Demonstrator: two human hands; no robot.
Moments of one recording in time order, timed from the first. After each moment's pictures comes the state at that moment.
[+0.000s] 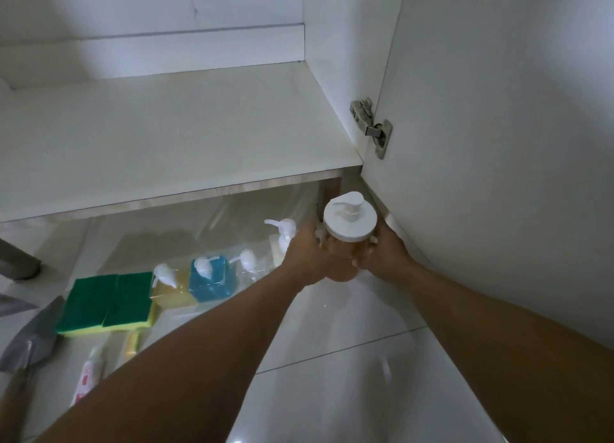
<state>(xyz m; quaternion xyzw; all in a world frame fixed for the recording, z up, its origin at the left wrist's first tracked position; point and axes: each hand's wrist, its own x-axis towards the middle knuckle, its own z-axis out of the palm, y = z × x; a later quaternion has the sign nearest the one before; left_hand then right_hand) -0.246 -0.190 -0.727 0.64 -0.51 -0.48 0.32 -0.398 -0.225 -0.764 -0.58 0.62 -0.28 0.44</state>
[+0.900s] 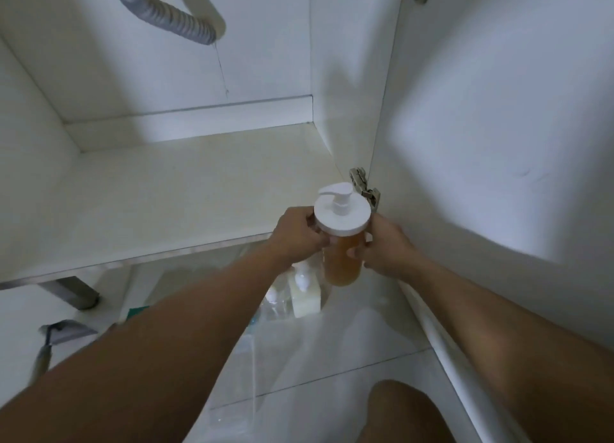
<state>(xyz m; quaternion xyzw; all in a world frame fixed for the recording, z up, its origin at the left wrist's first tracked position) -0.207 -0.196 -0.582 0.63 -0.57 -0.42 0.33 -0.384 -0.211 -0.602 -0.68 0.59 -0.24 0.37</state>
